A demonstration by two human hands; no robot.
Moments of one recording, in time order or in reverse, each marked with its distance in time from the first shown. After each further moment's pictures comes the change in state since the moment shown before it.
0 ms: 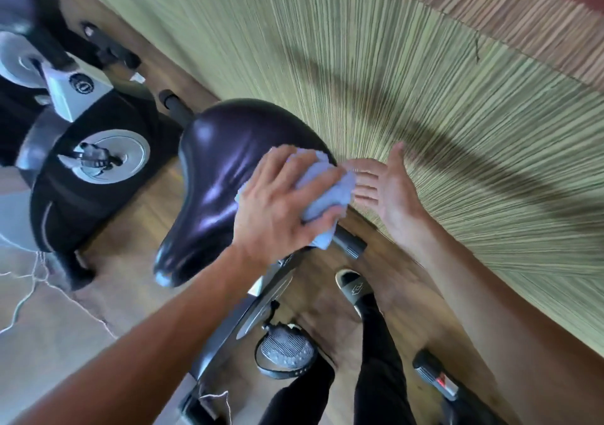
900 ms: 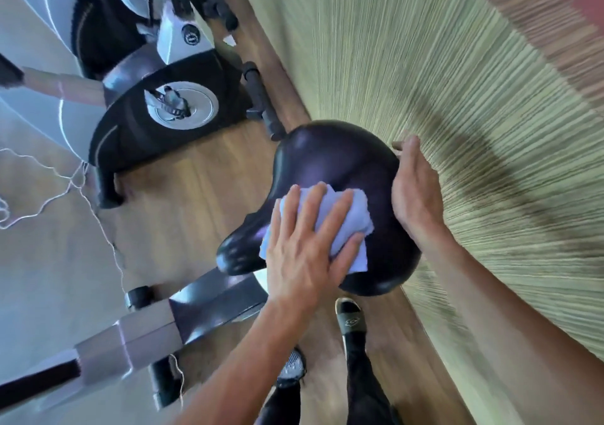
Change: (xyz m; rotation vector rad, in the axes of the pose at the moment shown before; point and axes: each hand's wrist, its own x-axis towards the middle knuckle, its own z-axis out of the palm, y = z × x) left_hand -0.047 -0.001 -0.021 0.163 0.086 -0.688; right_hand 0.046 -0.070 0.109 -0.698 0.091 -0.350
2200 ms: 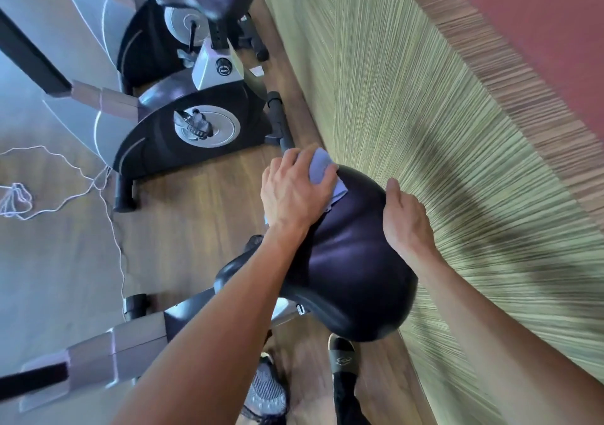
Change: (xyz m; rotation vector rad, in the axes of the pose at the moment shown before) left_hand 0.142 -0.033 0.025 -0.022 0.077 -0.437; right_hand 0.041 -0.013 0.004 -0.206 -0.160 0.029
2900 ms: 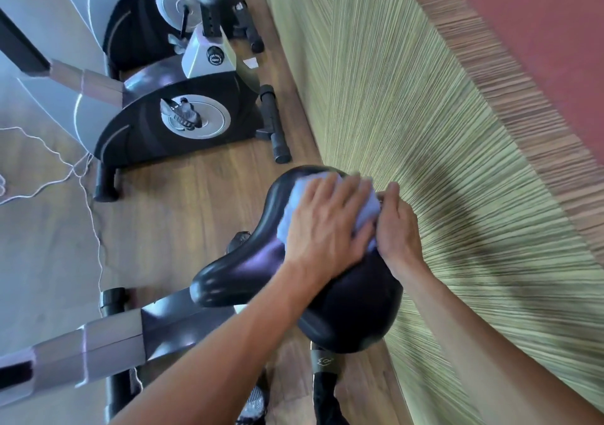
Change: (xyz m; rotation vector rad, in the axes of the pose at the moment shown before) left_hand -0.056 0.036 0.005 0.050 -0.026 0.509; right_hand 0.001 0.009 0.008 0.242 0.041 -0.027
